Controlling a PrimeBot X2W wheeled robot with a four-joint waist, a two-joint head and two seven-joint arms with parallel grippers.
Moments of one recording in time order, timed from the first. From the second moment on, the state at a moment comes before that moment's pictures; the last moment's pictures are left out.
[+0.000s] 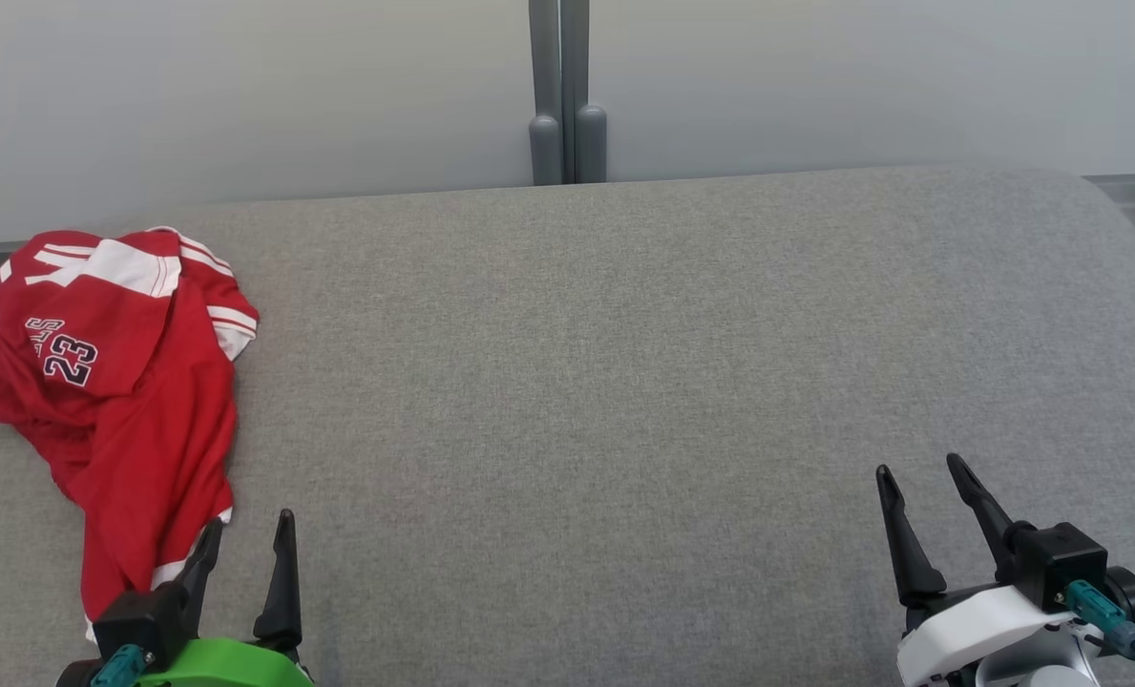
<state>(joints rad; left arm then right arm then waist) -0.02 0.14 -0.04 0.37 -0.30 -0.13 -0.26 0.01 -0.13 0.05 0.21 0.15 0.13 -0.26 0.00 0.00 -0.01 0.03</state>
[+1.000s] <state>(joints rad) -0.03 0.17 -0.01 0.40 -0.29 -0.13 -0.26 -0.03 -0.11 0.19 0.24 0.17 0.13 -0.26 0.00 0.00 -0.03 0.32</state>
